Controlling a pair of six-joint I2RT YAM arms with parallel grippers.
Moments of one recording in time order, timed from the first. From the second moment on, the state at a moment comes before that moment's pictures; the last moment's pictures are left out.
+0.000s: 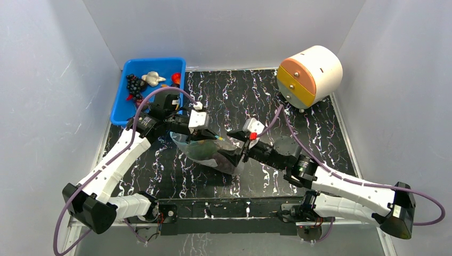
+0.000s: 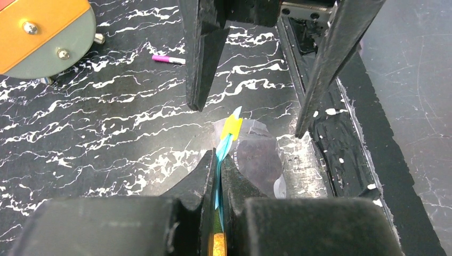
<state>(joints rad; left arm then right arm) -0.51 1.21 1.22 -0.74 1.02 0.82 1.05 0.90 0.69 0.25 -0.05 -0.04</state>
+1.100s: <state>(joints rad) -0.51 1.07 1.21 -0.67 1.09 0.80 1.01 1.00 0.70 0.25 -0.20 -0.19</state>
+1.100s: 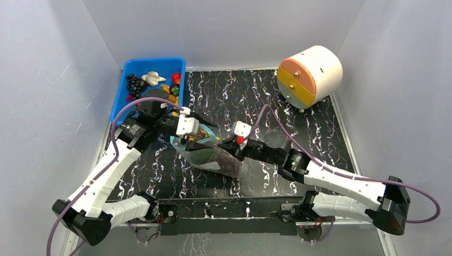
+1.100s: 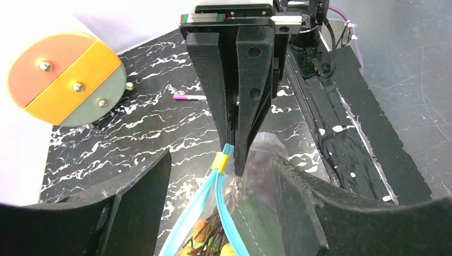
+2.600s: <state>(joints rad) -0.51 1.26 1.30 -0.89 1.18 0.99 1.01 1.02 0.76 0.14 -0.26 -0.21</state>
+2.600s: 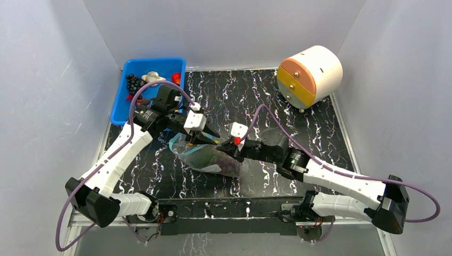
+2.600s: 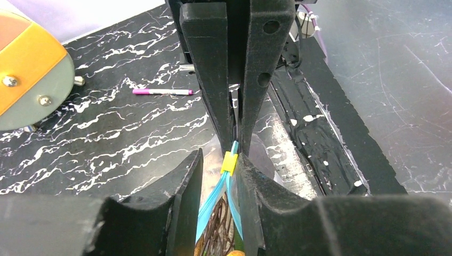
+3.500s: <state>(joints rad) -0.51 1.25 1.31 -0.88 1.16 0.95 1.00 1.02 0.80 0.16 -0.26 -0.19</state>
